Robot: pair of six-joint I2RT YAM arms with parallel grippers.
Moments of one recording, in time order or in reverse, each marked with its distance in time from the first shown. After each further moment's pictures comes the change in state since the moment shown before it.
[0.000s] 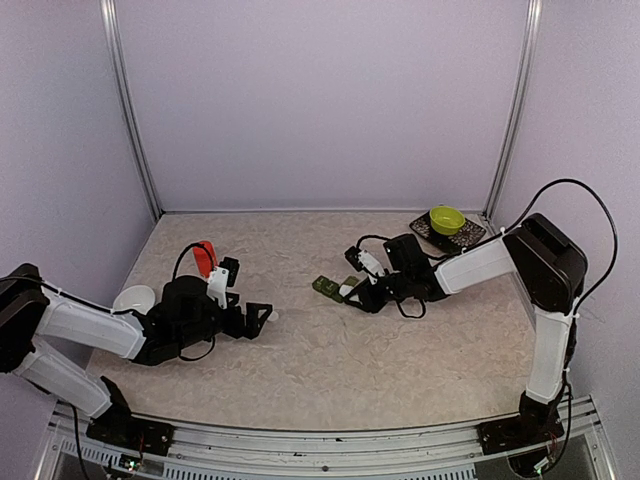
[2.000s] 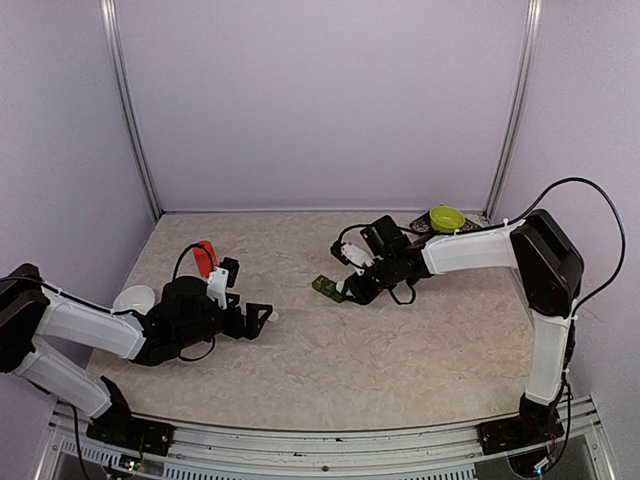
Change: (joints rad) left arm 0.001 0.000 -0.004 0.006 0.010 -0.014; right arm 0.076 0.003 0.252 -0.432 0.200 -0.044
